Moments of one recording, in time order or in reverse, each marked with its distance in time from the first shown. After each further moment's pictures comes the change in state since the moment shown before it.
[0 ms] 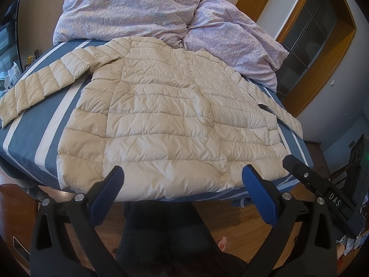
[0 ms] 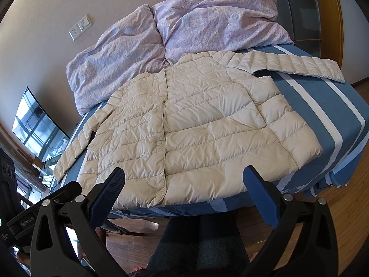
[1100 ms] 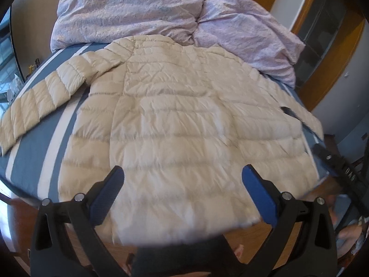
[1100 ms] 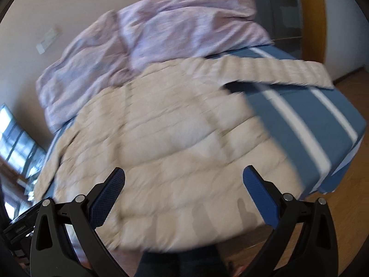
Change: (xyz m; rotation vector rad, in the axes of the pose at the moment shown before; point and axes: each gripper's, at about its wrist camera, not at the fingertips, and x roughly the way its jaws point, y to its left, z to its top) left arm 0.058 0.010 0.054 0.041 0.047 0.108; right arm 0.041 -0.062 0.070 0.080 -0.023 -0.158
